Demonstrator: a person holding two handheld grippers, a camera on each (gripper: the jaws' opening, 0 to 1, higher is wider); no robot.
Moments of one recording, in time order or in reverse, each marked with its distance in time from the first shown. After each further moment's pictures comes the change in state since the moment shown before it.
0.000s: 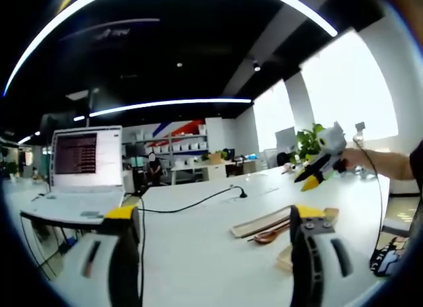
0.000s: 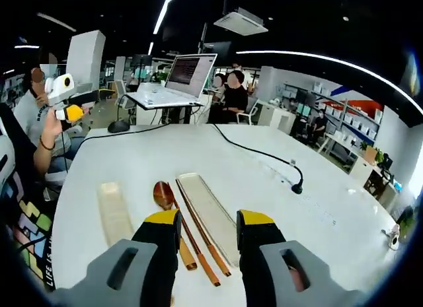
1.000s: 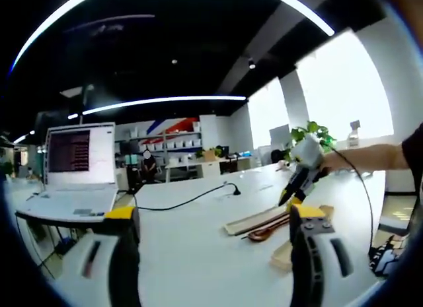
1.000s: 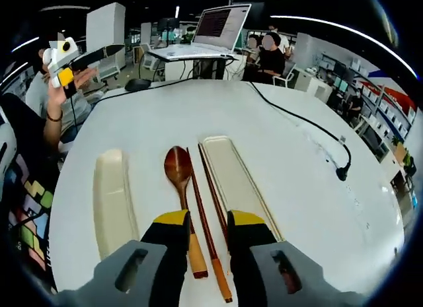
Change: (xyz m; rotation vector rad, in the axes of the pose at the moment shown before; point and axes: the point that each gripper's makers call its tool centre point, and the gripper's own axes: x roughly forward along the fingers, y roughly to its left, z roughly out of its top) left arm 0.004 -0.012 -0.008 -0.001 0.018 -0.041; right arm 0.056 0.024 -0.036 -0.039 0.243 0.233
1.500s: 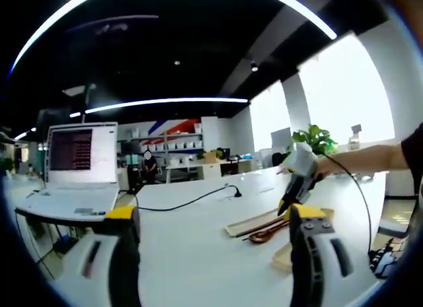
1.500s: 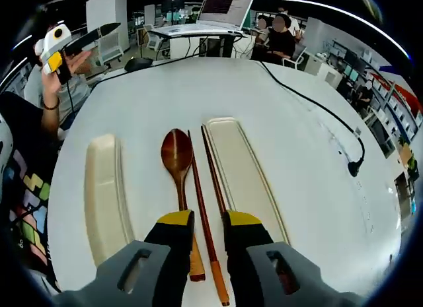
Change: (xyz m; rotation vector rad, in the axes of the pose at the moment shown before) left arm -0.002 0.004 0.001 -0.018 -0.011 0.006; right arm 0.019 -0.001 -0.012 -0.023 0.152 0.023
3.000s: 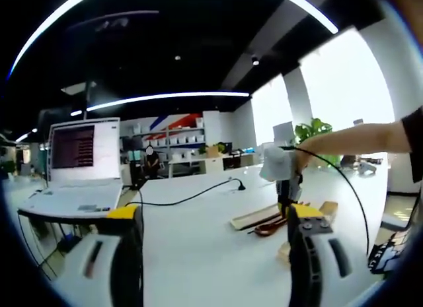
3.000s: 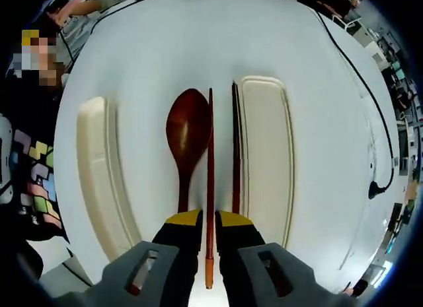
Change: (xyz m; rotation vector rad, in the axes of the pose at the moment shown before) left arm -0.003 0.010 -0.008 0.013 0.042 0.014; right arm 0.019 0.013 -0.009 -0.183 0.544 0.135
